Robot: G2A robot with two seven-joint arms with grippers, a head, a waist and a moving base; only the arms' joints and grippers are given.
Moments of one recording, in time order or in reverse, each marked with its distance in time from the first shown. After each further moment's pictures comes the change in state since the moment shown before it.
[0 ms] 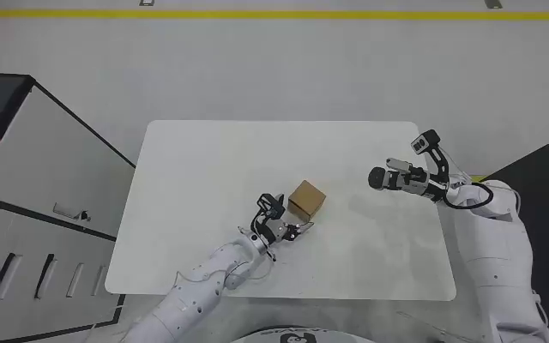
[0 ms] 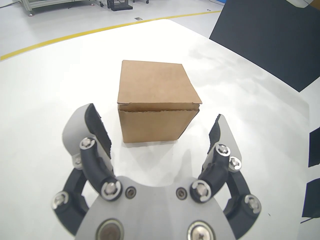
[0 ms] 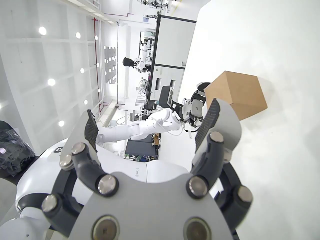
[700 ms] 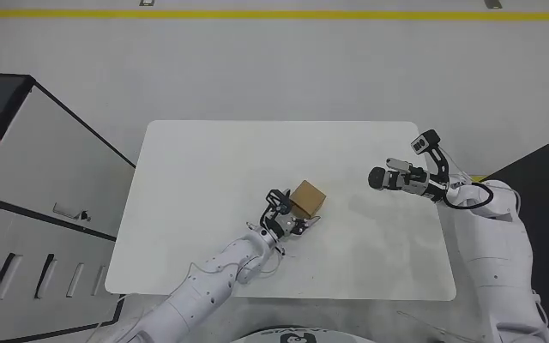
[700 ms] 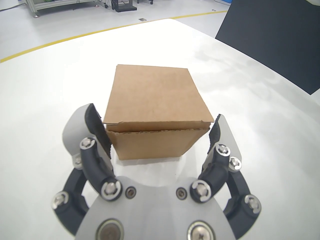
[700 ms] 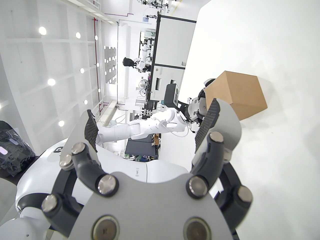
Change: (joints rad) left arm -0.092 -0.073 0.069 0.140 -0.014 0.068 0.062; right arm 0.000 0.000 0.000 0.000 0.000 0.000 0.000
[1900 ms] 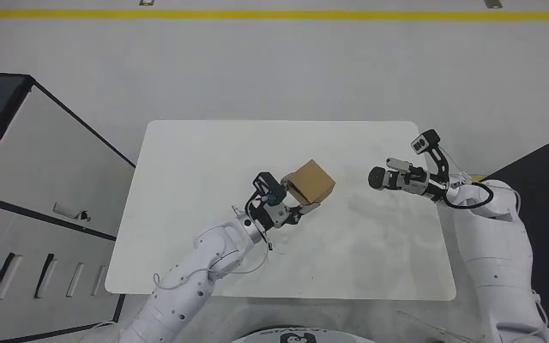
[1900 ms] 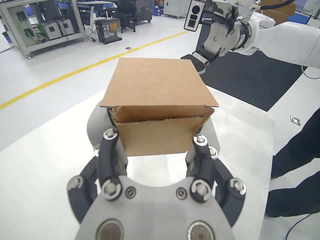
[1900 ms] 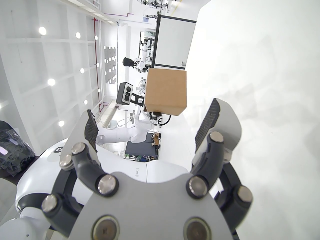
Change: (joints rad) left arm 0.198 0.100 -0.292 -0.569 0.112 -0.224 -0.279; right arm 0.000 0.000 0.000 0.000 0.000 0.000 0.000
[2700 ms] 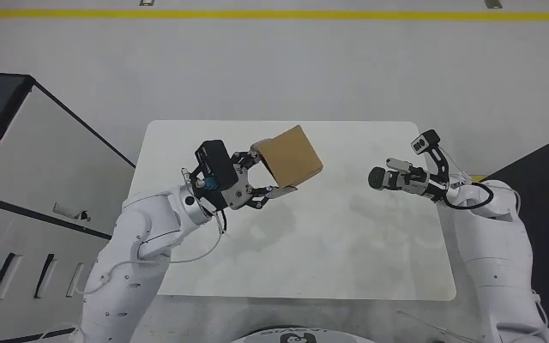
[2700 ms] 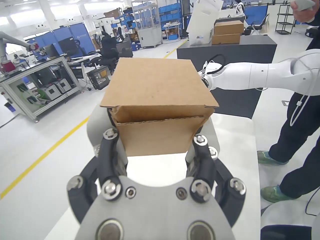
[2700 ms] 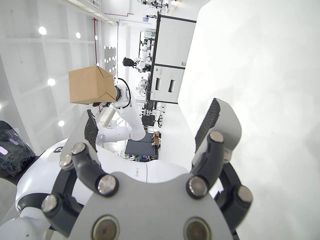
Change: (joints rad) left arm -0.005 0.070 -0.355 -0.378 -0.196 -0.398 -0.207; right arm 0.000 0.000 0.000 0.000 0.000 0.000 0.000
